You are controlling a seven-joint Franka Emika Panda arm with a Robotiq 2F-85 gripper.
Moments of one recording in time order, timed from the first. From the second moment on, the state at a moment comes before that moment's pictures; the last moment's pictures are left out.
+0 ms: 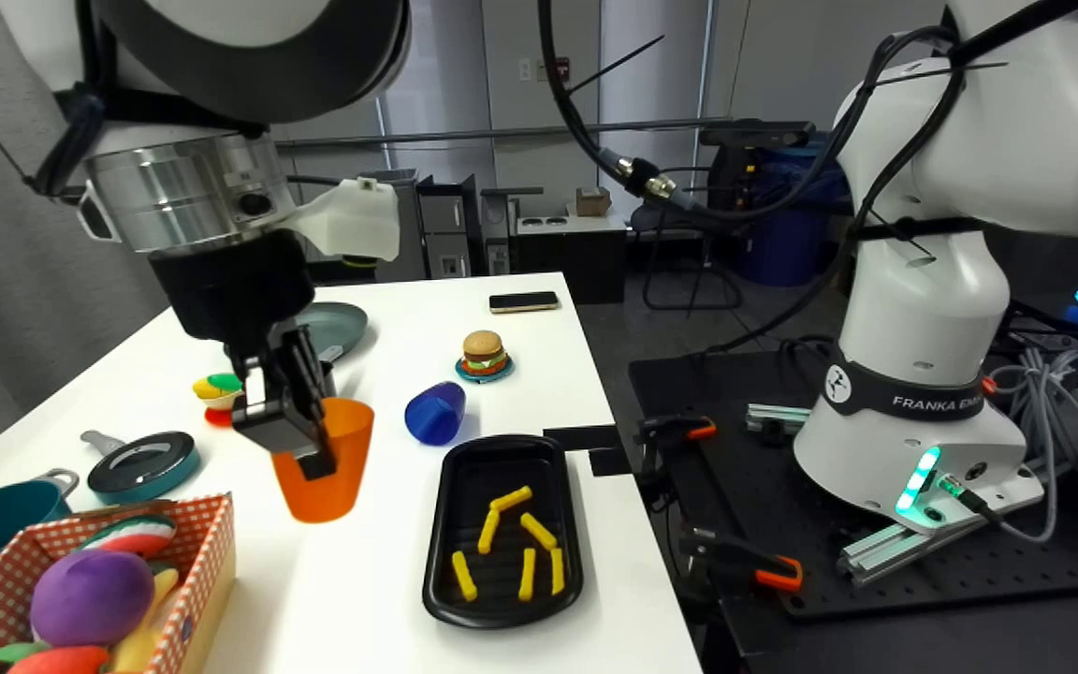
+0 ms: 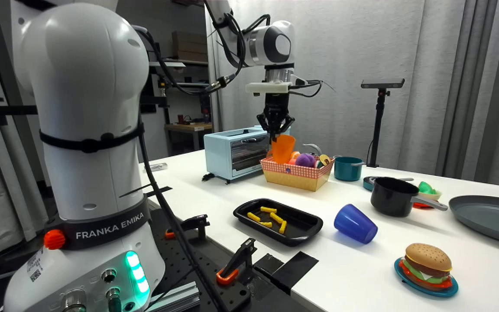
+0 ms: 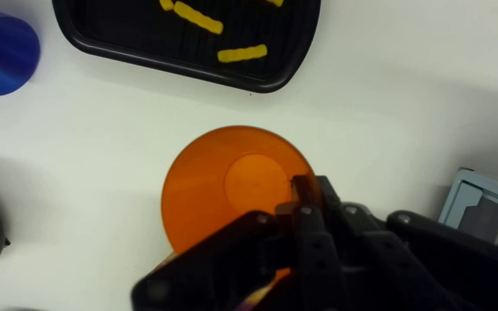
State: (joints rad) arm 0.07 0.14 0.08 -2.19 0.04 2.25 -0.10
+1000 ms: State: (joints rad) arm 0.07 0.31 0.04 -2.03 0.03 2.25 -0.03
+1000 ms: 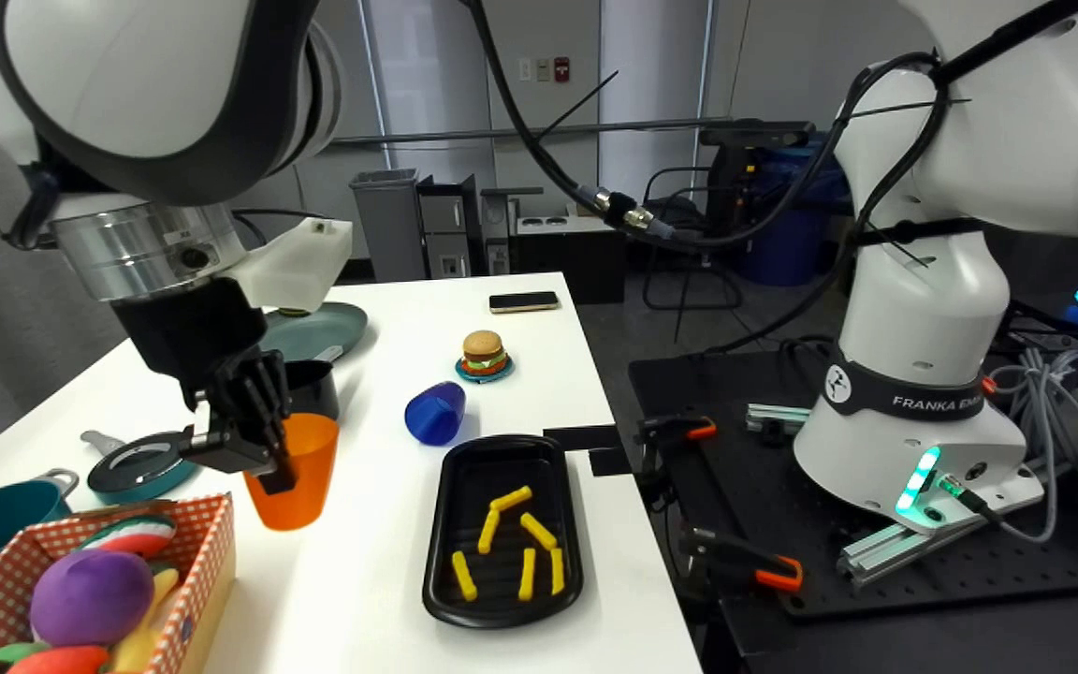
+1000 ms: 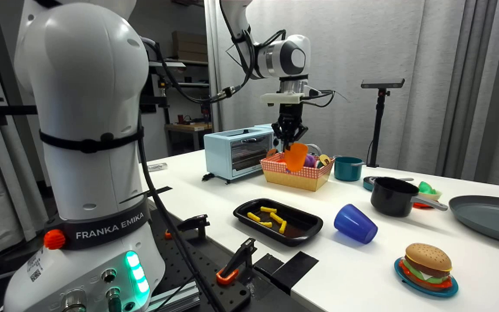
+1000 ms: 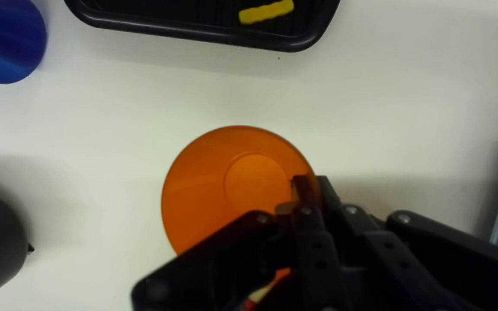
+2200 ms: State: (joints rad) arm 0.05 0.42 0.01 -1.97 0.03 2.25 -0.03
